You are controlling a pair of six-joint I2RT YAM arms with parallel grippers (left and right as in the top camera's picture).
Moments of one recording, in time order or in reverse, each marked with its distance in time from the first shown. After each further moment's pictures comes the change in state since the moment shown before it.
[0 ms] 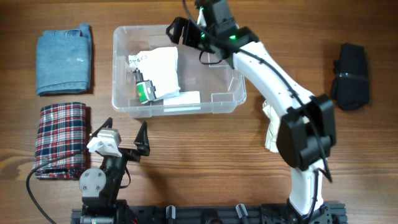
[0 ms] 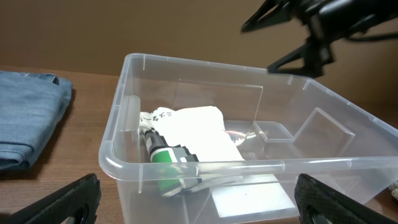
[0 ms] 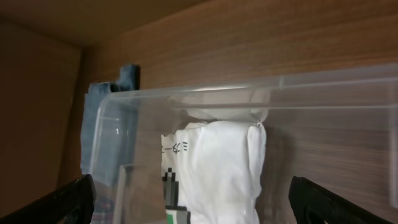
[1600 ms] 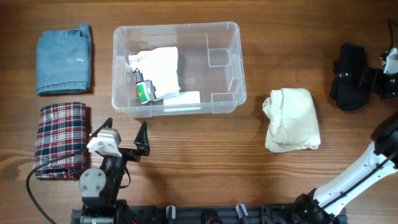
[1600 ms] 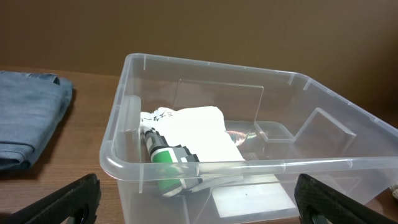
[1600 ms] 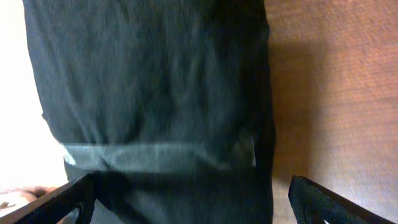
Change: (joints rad) left arm 0.000 0.000 0.000 0.000 -0.003 0.000; right arm -1.212 0.205 0.003 -0.529 -0.177 -1.150
